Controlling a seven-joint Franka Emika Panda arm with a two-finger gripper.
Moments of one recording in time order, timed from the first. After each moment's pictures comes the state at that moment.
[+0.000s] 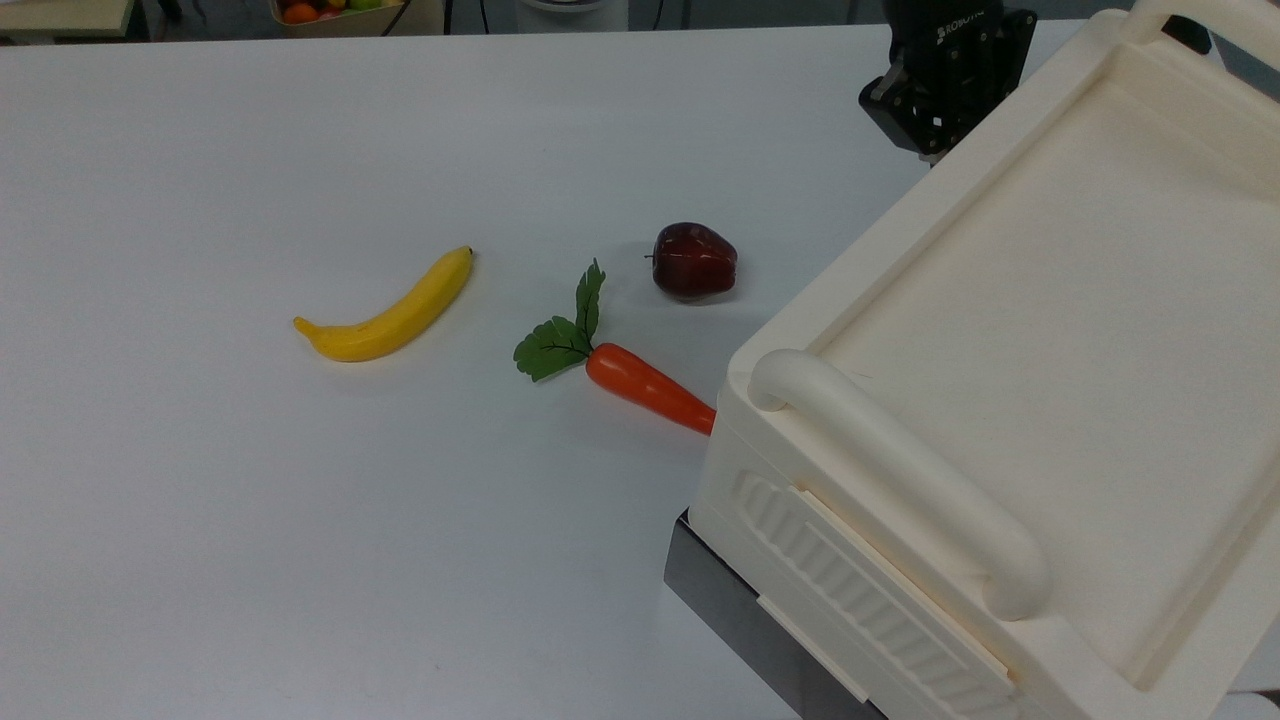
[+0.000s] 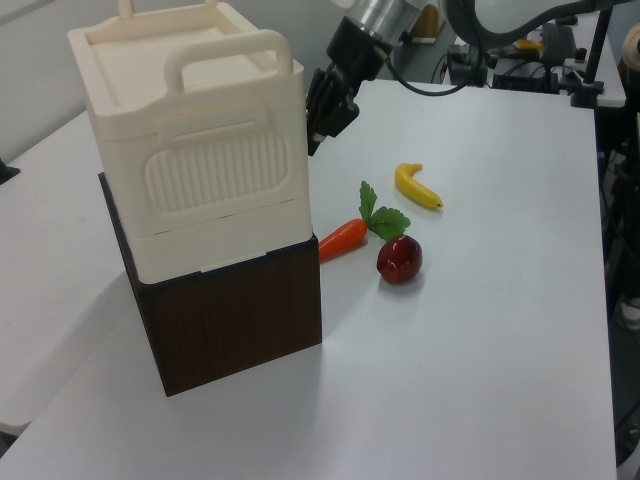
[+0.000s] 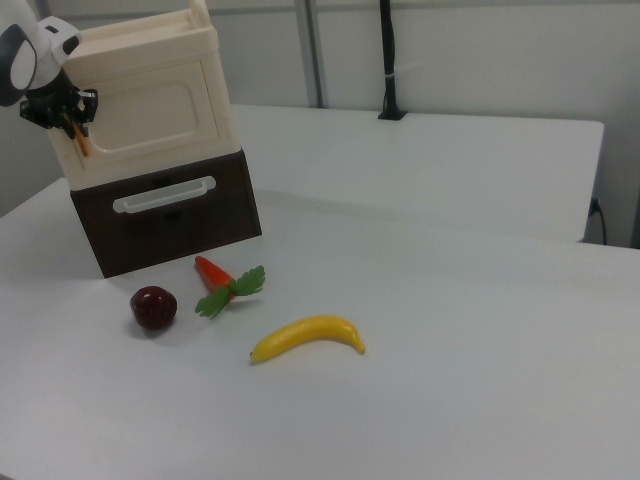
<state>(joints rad) 0.39 0.26 0.09 -1.45 0.10 2.28 -0.27</state>
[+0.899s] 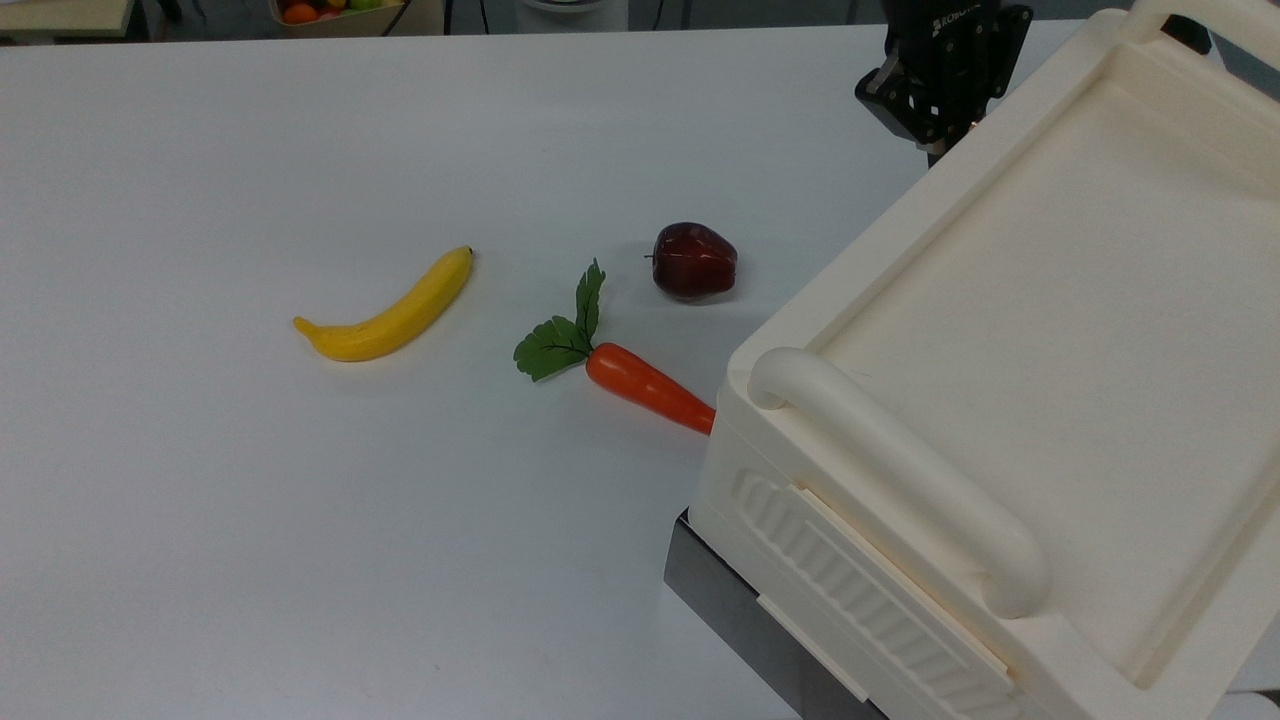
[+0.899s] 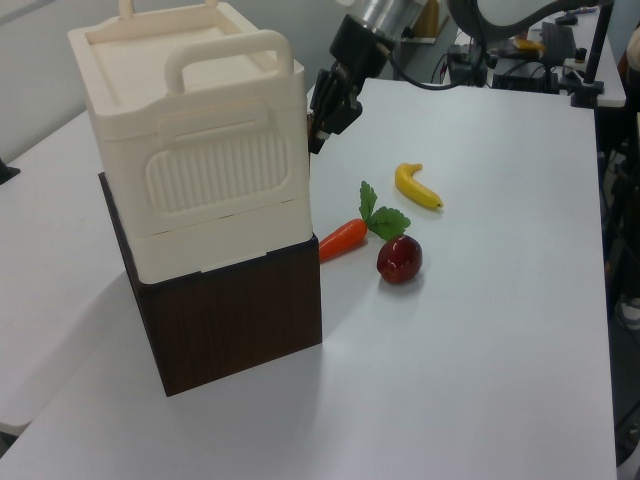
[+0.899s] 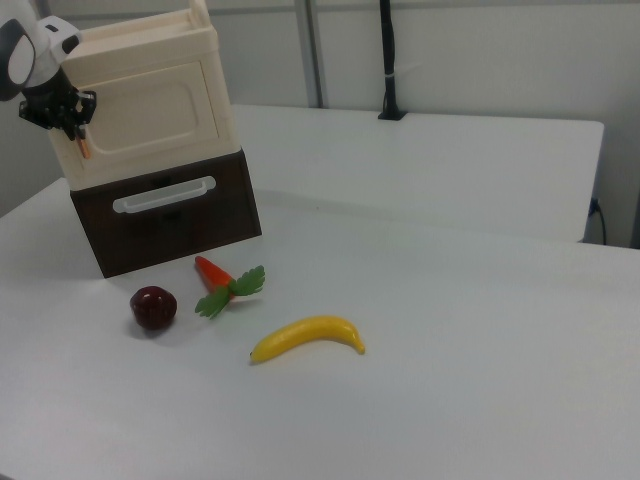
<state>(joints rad) 0.39 0.25 0.09 -1.44 0.10 2.22 -0.25</state>
